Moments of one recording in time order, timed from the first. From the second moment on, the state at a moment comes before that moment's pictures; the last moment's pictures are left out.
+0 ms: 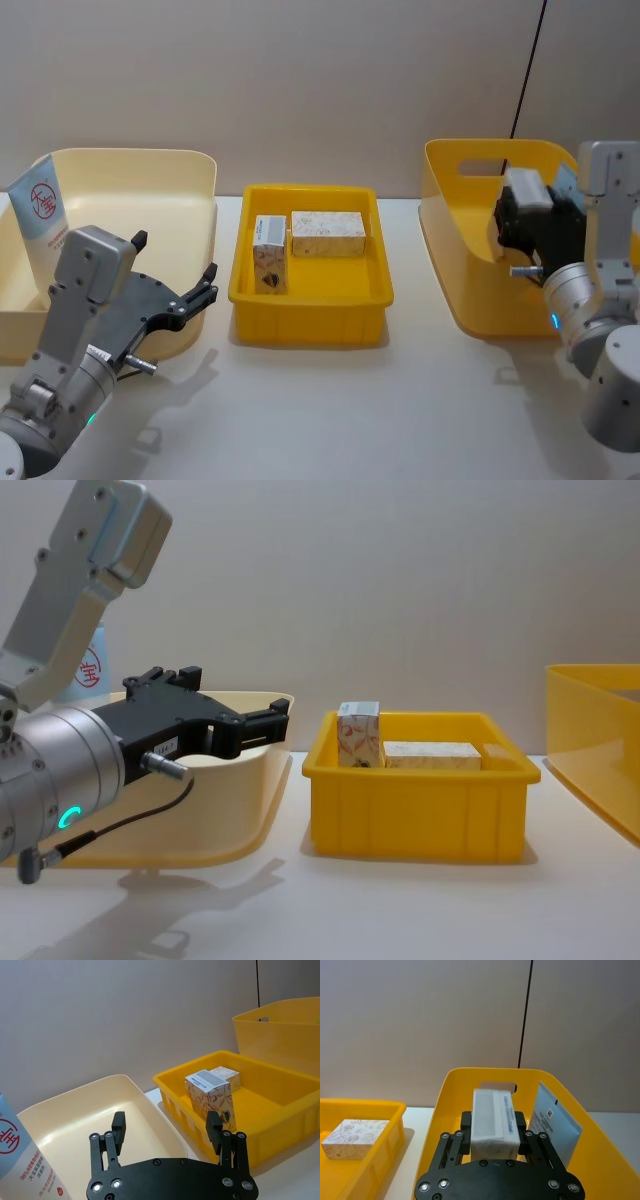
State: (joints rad) left arm -0.24 0.38 0.45 -1.63 -0.20 0.01 -0.01; right arm 0.22 0.13 -0.03 -1.64 0.06 0.28 -0.08
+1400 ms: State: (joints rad) left arm -0.24 0.38 0.45 -1.63 -0.20 0.01 -0.01; right arm 0.24 0.11 -0.03 -1.60 0.06 0.33 -0.08
